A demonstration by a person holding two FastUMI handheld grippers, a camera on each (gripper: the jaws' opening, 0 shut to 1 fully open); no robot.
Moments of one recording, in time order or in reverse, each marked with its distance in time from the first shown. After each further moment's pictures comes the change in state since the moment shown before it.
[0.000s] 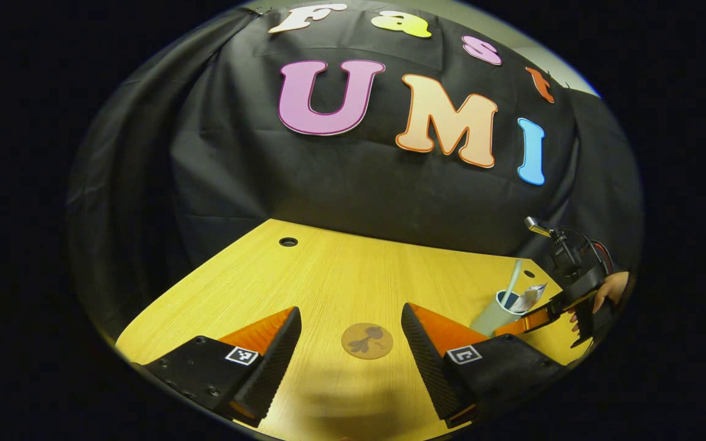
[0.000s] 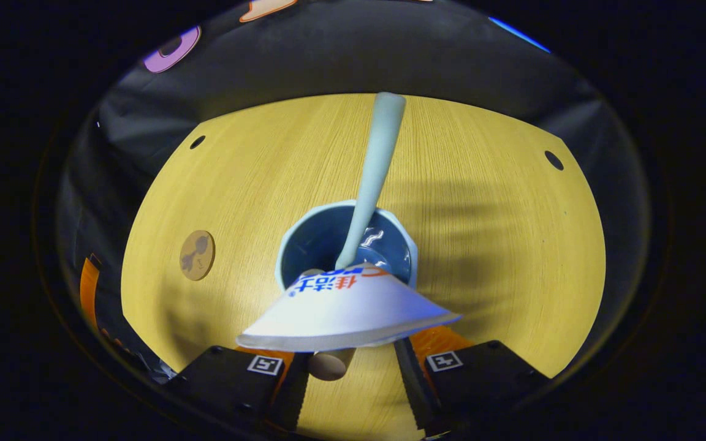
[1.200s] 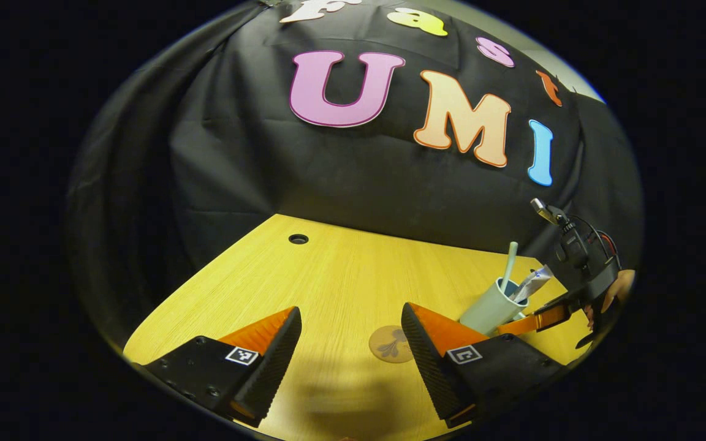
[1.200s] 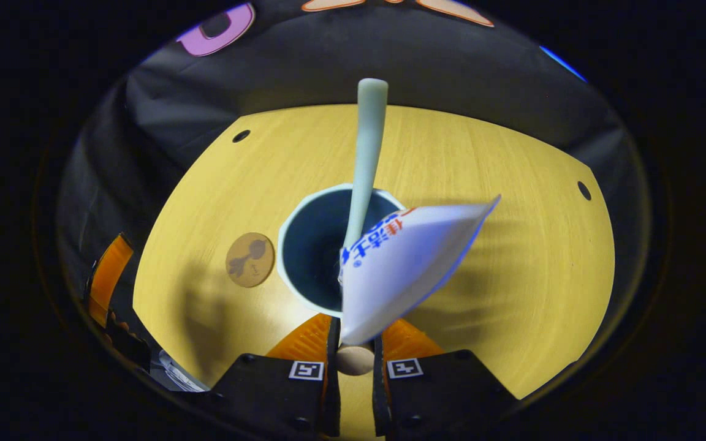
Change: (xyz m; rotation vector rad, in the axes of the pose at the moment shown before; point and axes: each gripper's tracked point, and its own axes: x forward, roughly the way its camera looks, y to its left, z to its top) left arm 0.016 0.053 0.005 -0.017 0.023 -0.010; right arm -0.003 0.011 0.009 -0.111 -0.052 0.107
